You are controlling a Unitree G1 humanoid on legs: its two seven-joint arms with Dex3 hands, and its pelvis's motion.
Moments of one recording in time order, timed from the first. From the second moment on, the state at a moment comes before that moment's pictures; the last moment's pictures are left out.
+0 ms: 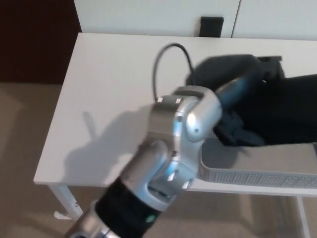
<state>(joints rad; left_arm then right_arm) -0.63 -0.11 -0.52 0.03 0.85 0.44 -0.51 0.06 -0.37 -0.13 1.01 0.04 -0.33 0.26</state>
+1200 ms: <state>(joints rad) -0.76 -0.09 -0.67 0.23 0.66 0.52 -0.50 0.02 -0.38 -0.06 0.96 0.00 -0.31 0.23</state>
